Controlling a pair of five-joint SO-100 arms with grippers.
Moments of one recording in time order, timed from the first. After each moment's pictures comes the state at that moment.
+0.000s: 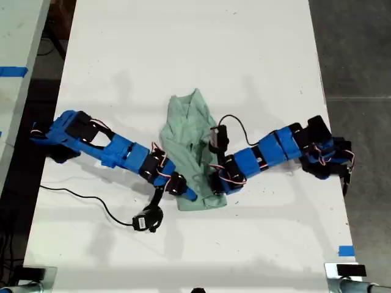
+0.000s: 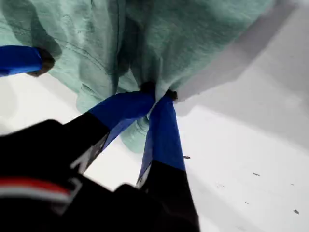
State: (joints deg) arm 0 14.0 52.5 56.0 67.0 -5.3; arm 1 -17.3 66.2 67.1 76.1 9.8
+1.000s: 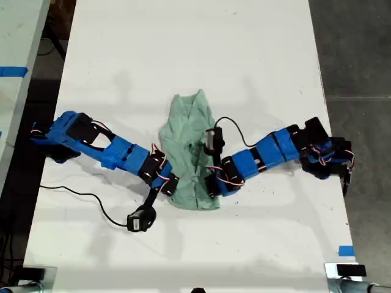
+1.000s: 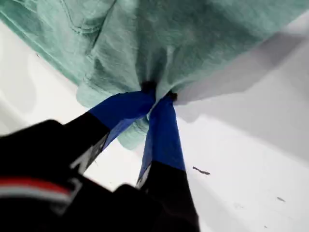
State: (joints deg) arm 0 14.6 52.6 54.2 77.4 -1.2; arm 1 -17.7 64.1 62.6 72.9 7.4
